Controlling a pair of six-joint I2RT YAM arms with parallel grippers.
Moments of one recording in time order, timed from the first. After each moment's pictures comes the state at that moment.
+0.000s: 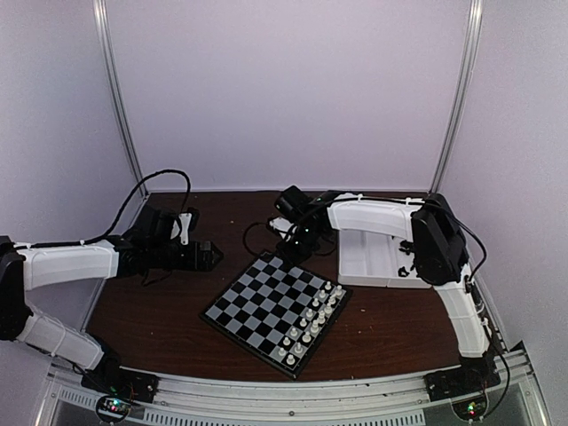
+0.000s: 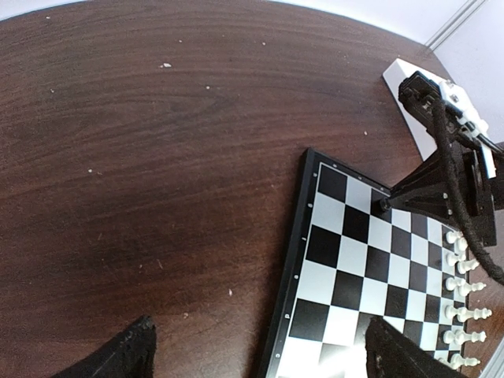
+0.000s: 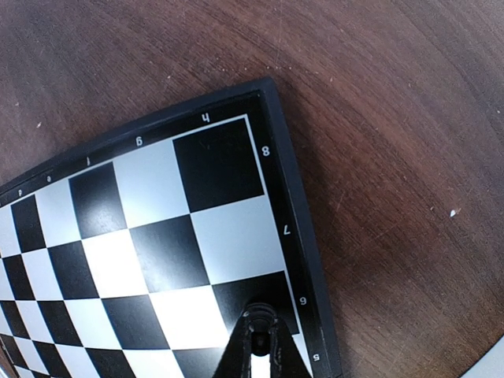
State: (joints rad) left arm -0.52 1.31 0.70 -0.06 0.10 -0.37; right arm 0.81 2.31 1.95 -0.77 -0.07 0.12
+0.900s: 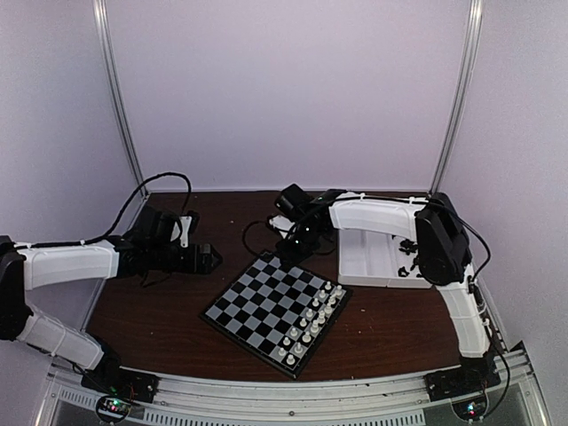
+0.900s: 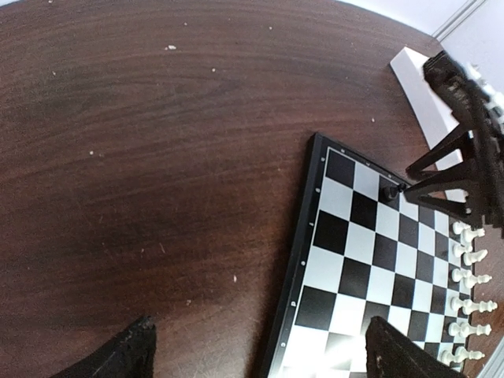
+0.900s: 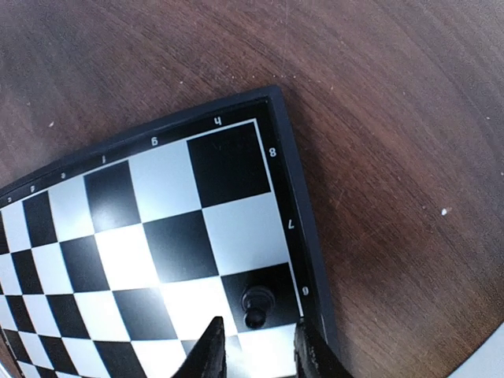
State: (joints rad) left arm -0.52 1.32 0.69 -0.10 0.10 -0.37; right arm 0.82 2.30 1.94 -0.76 -0.06 0.11
